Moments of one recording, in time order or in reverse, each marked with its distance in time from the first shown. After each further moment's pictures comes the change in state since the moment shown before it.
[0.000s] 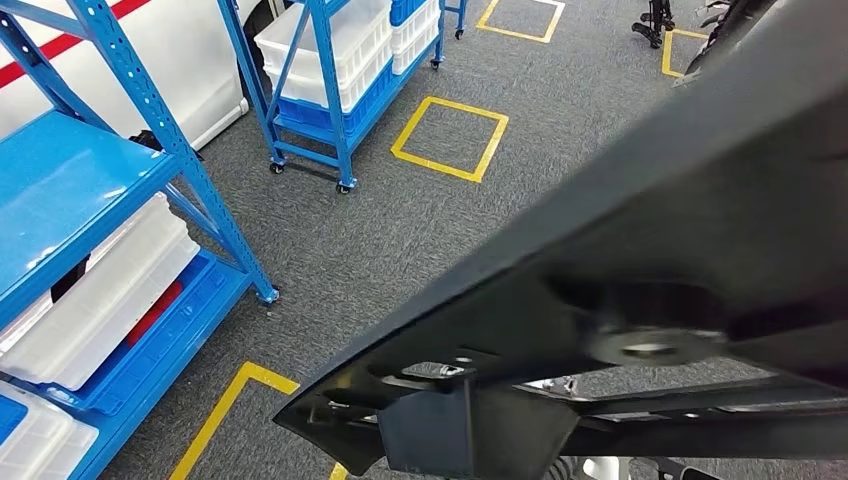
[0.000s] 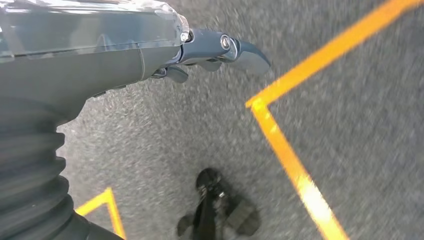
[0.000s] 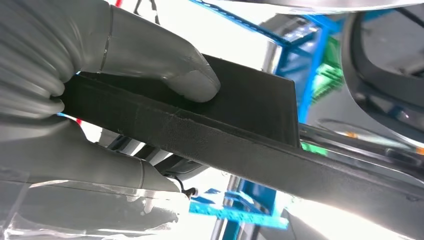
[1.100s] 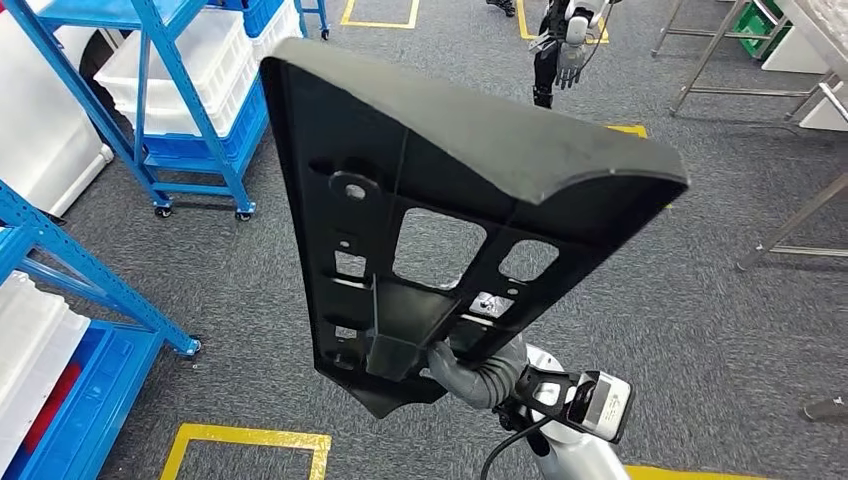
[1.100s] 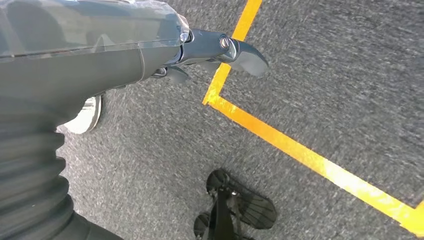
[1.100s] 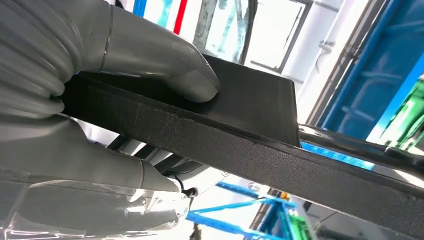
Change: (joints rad) left arm -0.002 0.043 -0.097 0.000 -0.065 -0.139 0.013; right arm -0.195 -0.058 0.015 0.331 0.042 -0.108 -0.003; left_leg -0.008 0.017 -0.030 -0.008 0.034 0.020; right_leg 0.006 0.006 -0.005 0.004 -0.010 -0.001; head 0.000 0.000
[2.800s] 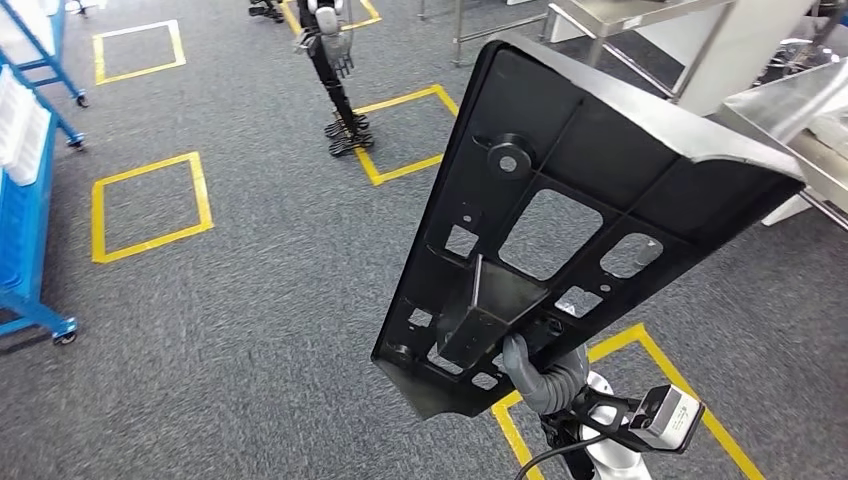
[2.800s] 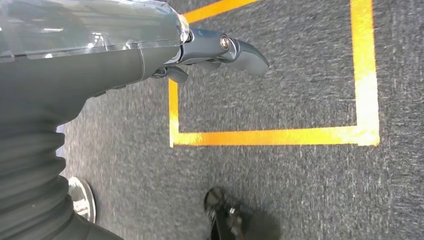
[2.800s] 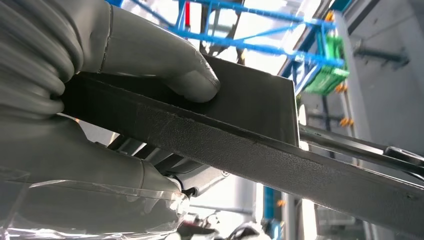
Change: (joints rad) left arm 0.034 0.002 -0.024 -0.010 -0.035 0.034 -0.002; right arm 0.187 0.001 -0.215 -0.071 -0.031 0.029 -0.003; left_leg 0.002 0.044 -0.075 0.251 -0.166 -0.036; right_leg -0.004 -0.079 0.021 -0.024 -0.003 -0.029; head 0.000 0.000
